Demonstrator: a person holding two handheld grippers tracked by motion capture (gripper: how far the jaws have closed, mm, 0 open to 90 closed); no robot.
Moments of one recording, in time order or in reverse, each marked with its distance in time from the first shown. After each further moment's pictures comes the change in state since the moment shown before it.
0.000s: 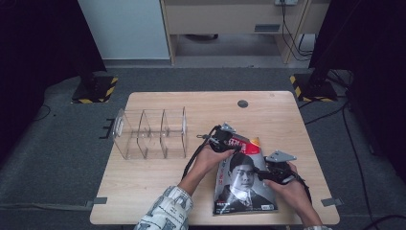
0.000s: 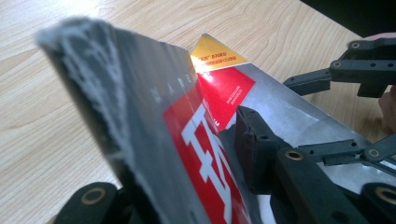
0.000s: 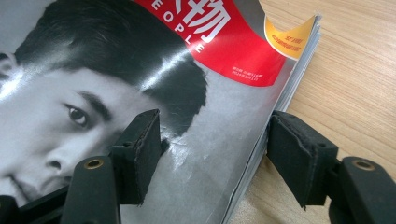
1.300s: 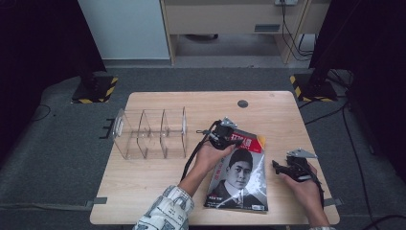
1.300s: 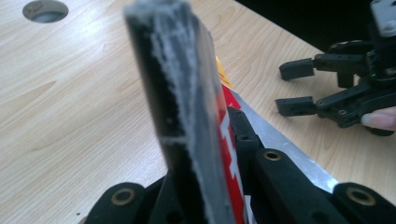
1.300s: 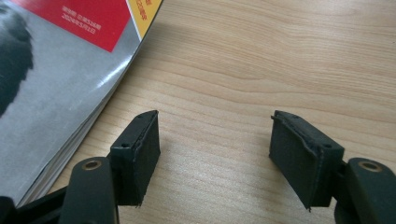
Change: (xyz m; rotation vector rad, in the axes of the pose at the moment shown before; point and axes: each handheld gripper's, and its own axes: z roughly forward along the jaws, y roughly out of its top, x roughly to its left) left arm -0.016 0.022 -0.027 -0.057 -0.004 0.019; right arm -0.047 -0.019 -0.022 0.048 -0.219 0.232
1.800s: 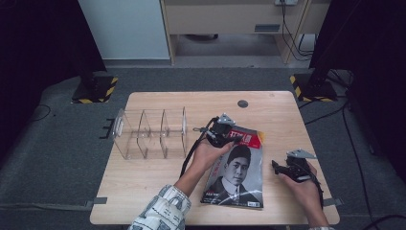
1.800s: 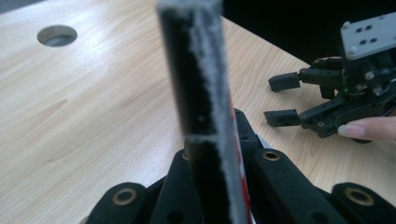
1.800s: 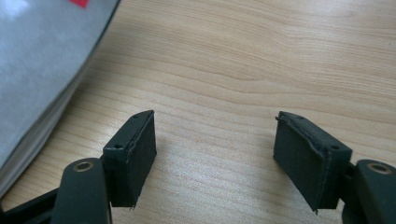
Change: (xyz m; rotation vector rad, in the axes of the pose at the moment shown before) left arm -0.004 0.012 -0.023 -0.043 -0.003 0.024; right arm 0.001 -0.001 0.001 -0.011 -0.015 -0.006
